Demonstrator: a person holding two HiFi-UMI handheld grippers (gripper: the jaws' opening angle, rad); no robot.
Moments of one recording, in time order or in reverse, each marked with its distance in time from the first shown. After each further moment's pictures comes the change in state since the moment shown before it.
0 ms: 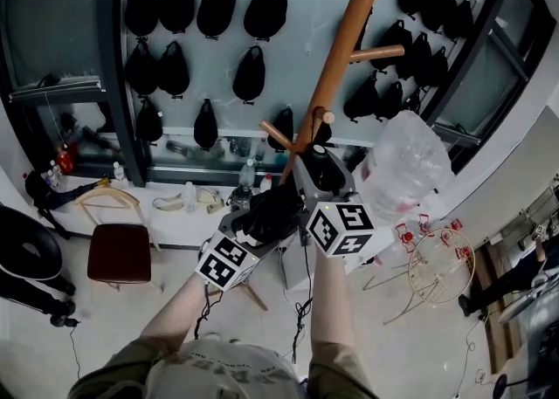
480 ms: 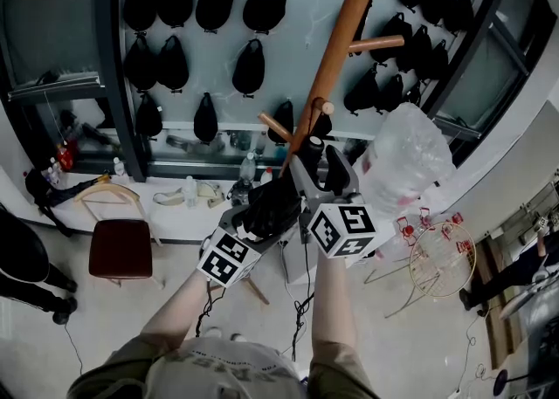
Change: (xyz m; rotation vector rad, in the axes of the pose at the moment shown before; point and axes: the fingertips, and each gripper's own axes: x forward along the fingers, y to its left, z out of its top) left arm 0.000 -0.003 -0.007 -0.006 0.015 0.017; right arm -0.014 0.002 0.000 0.006 -0.043 -0.001
